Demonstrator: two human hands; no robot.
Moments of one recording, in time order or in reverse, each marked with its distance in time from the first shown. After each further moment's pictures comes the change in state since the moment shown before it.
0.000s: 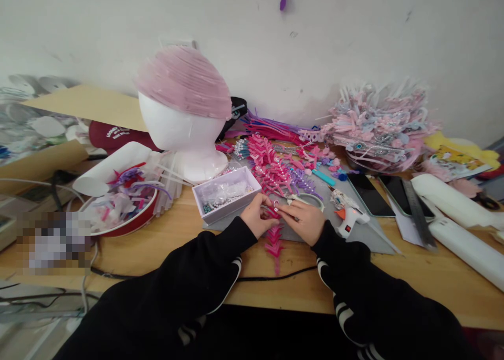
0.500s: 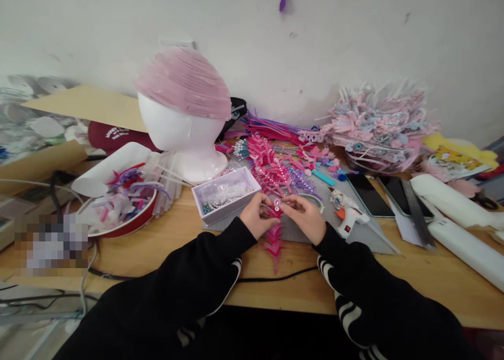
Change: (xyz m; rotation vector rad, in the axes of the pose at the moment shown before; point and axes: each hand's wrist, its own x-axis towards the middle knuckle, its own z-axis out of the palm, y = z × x) left_hand 0.000 0.000 0.001 -0.032 0.034 0.061; right_hand 0.008 -0.011 0.000 0.745 0.051 0.602
